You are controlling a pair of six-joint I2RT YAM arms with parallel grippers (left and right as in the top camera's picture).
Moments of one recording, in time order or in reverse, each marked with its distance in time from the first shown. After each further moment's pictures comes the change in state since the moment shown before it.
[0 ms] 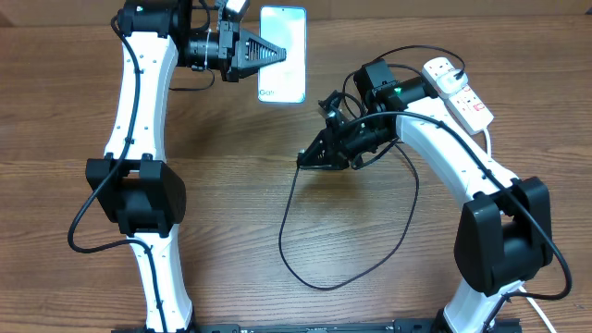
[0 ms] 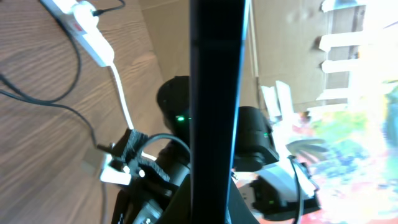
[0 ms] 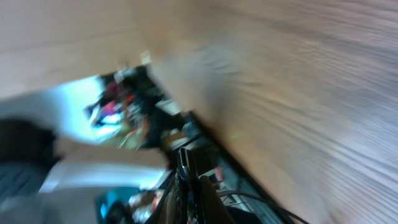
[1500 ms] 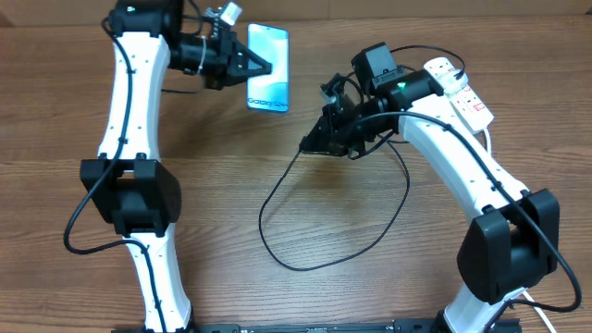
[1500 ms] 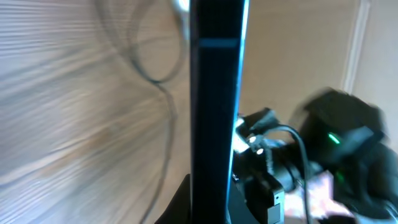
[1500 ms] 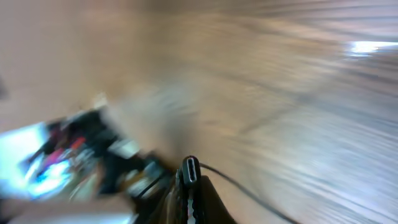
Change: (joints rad) left arm 0.053 0.000 -0.001 -0.021 -0.389 -0.086; right arm 0.039 -0.039 0.073 0.059 0.389 0.219
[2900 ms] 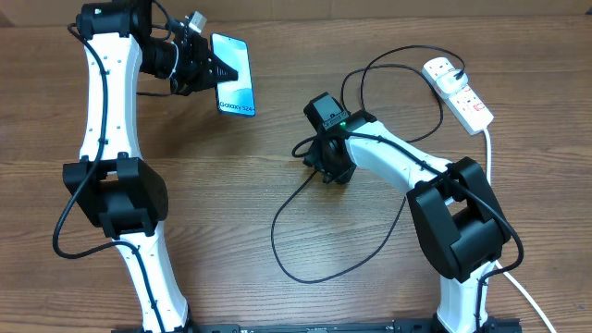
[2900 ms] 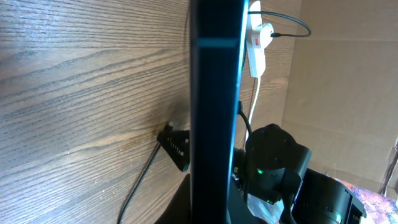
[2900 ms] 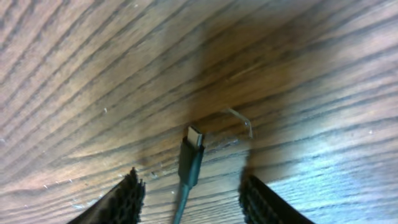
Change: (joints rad) left arm 0.076 0.000 0.000 -0.045 -0.184 -0.024; right arm 0.150 0.187 -0.187 0.280 0.655 0.596
